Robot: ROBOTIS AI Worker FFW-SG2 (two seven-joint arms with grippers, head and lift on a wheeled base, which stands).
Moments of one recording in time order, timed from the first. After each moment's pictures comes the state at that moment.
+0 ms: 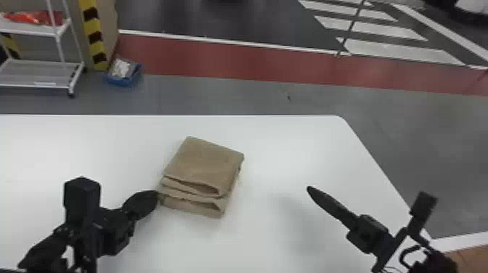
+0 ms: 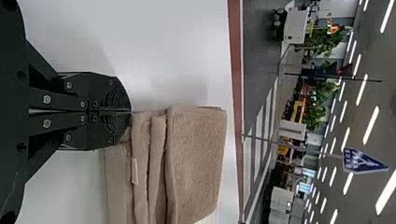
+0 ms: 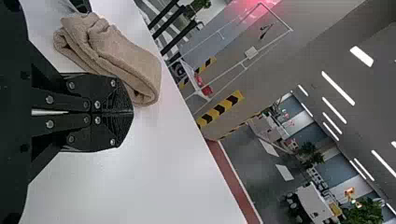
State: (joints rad) left arm 0.17 0.17 -0.18 -1.73 0.14 0.38 -0.36; right arm 0.30 0.00 -0.58 -1.98 -0.42 0.78 0.84
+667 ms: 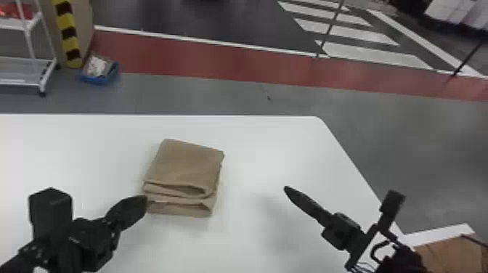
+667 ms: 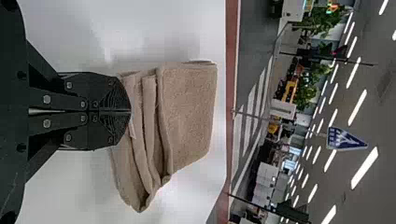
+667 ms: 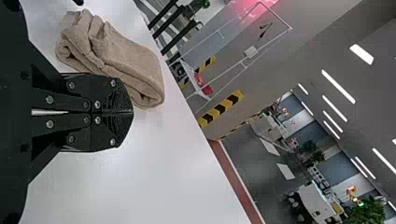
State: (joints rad) left arm 0.26 0.18 -0.20 -1.86 0.19 0.38 -0.36; right arm 0.30 0.00 -0.58 -1.96 -0.42 0.77 0.84
